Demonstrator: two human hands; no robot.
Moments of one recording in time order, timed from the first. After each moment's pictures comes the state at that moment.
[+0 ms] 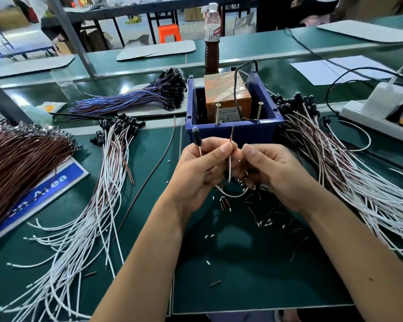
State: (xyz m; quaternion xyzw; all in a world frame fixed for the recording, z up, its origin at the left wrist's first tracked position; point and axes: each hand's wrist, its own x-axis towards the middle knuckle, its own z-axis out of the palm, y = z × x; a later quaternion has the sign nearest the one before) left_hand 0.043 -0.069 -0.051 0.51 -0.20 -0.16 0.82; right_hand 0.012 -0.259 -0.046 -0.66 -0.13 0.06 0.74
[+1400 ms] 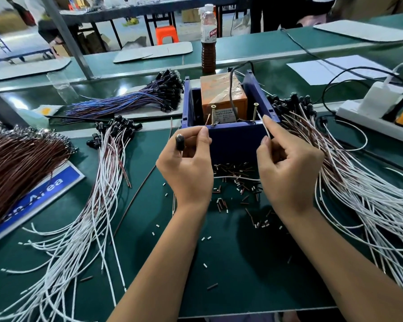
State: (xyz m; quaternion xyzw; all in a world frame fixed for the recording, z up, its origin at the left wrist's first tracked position) left_hand 0.039 -0.103 -0.045 0.64 -0.01 0.36 0.67; right_hand 0.014 -0.247 -0.050 -0.79 -0.03 -0.48 0.37
